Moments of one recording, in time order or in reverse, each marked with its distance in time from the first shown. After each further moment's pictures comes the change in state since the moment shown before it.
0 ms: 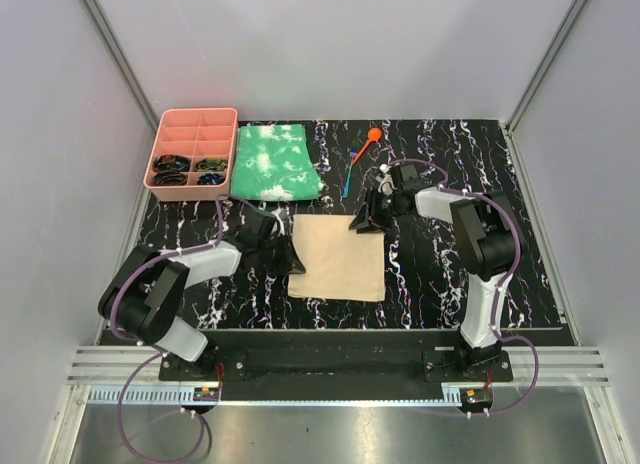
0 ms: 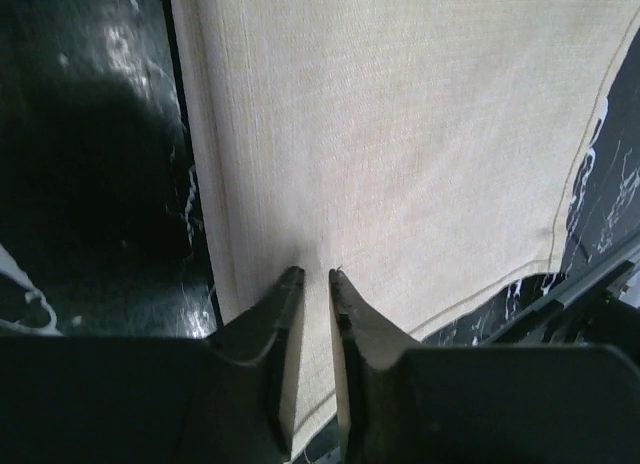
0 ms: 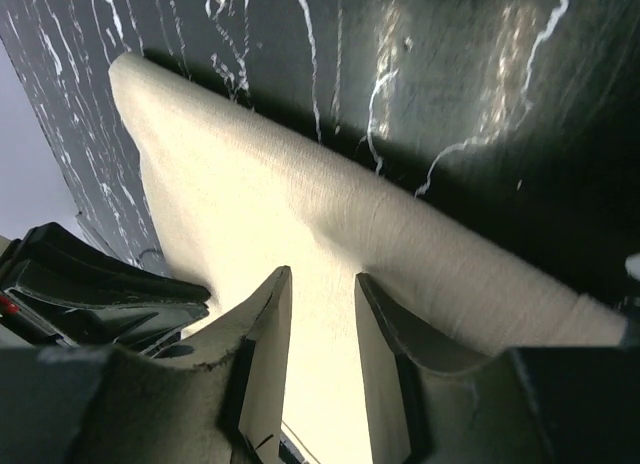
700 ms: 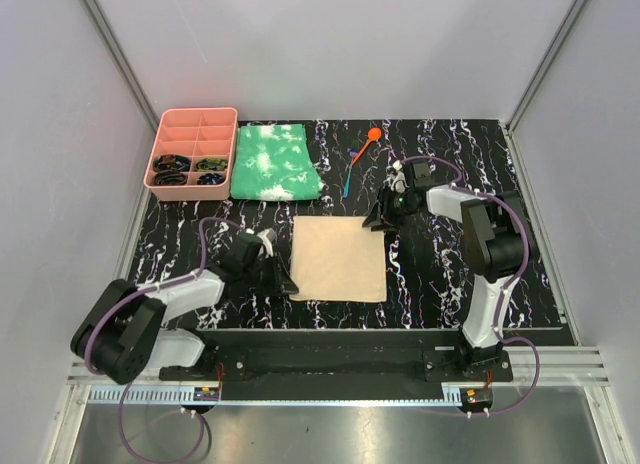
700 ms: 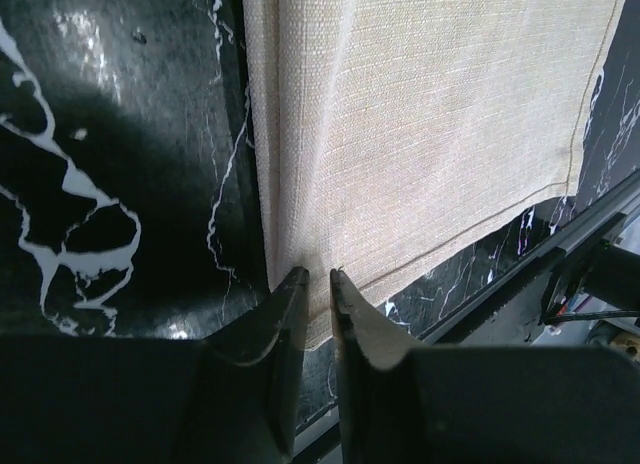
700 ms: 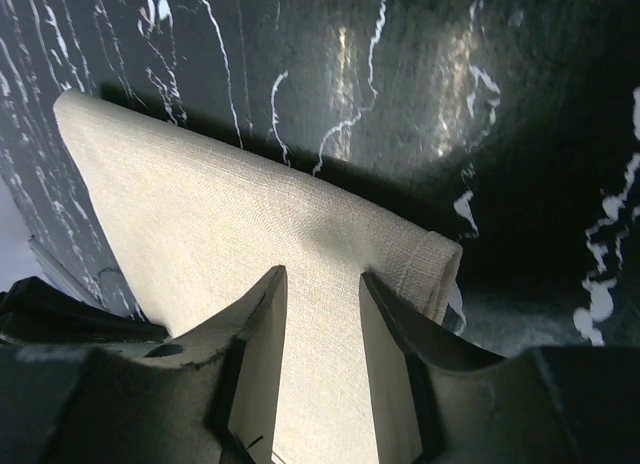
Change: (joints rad) left arm -0.013 -0.242 -0.252 0.049 0.037 -0.042; right arm -0.069 -0.049 -0.027 -0.060 0.068 -0.098
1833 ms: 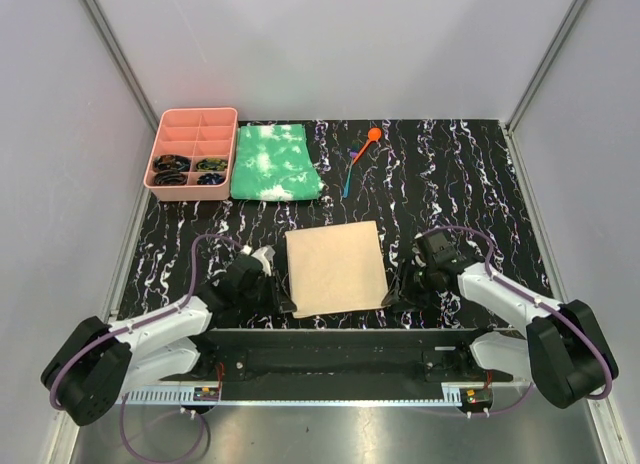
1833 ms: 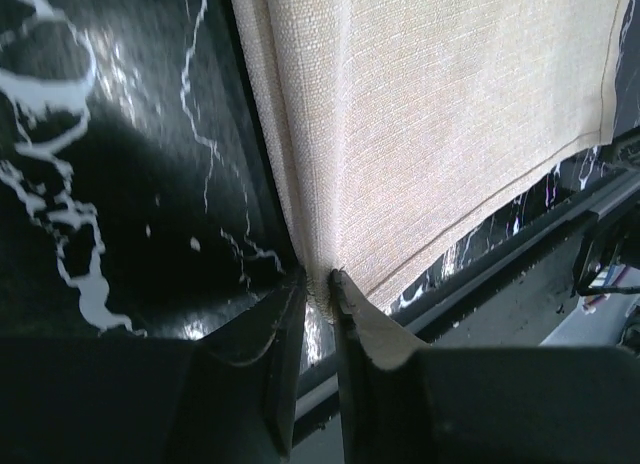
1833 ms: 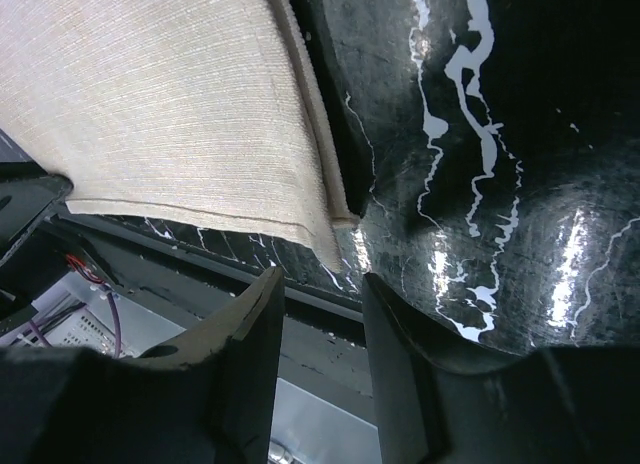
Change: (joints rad) left arm -0.156 -0.262 -0.137 -0.063 -0.138 -0.082; right arm 0.190 -0.795 -0.666 -0.273 0.152 0.289
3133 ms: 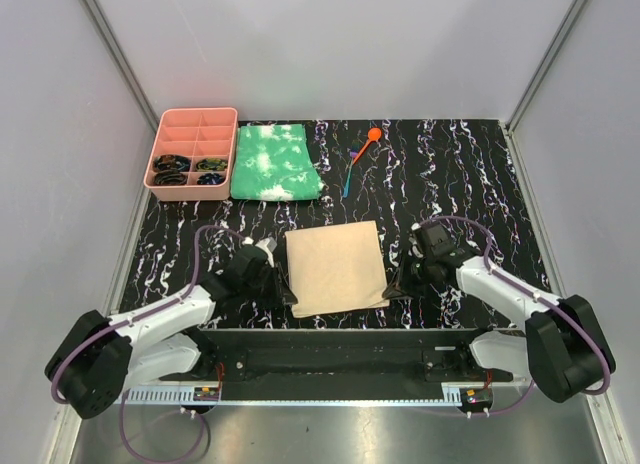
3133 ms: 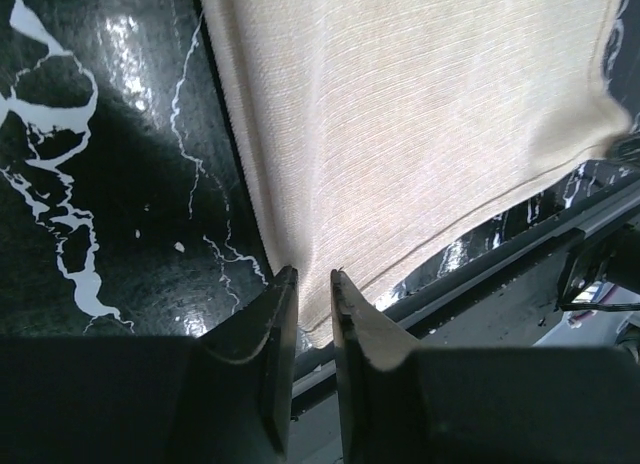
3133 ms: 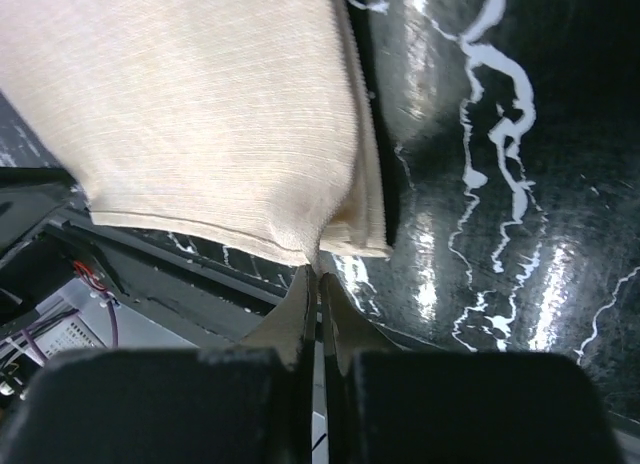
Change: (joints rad) left arm -0.013 0.016 0.116 -0.139 -0.032 -0.019; right arm 0.000 0.034 0.049 0.023 0.021 -0.039
